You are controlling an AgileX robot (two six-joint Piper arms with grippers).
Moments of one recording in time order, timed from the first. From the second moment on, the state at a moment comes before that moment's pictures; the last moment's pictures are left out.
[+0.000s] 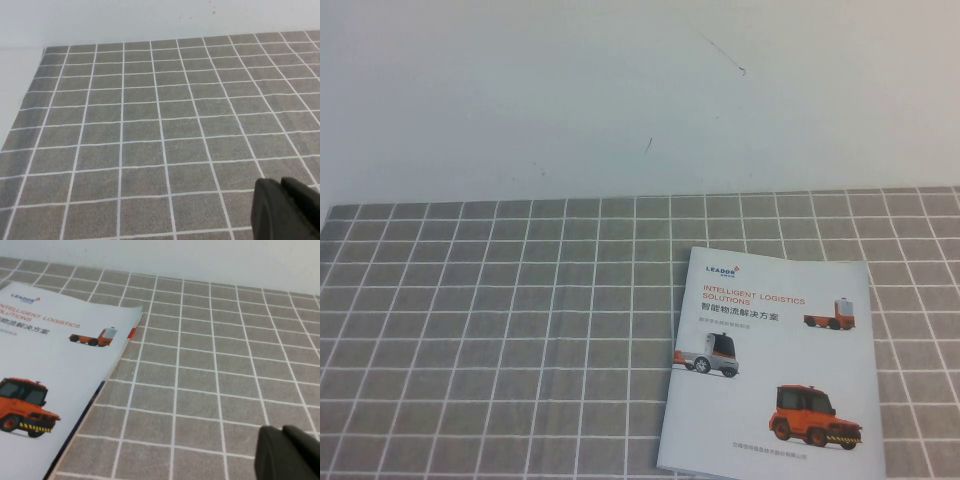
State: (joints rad) right arm 0.02 -0.01 0.02 0.03 0.41 -0.15; left arm -0.14 -0.01 0.02 0.04 0.35 -0.12
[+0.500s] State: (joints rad) right arm 0.02 -0.01 0.02 0.01 0.42 -0.09; left arm -0.14 -0.01 0.02 0.04 0.36 -0.12
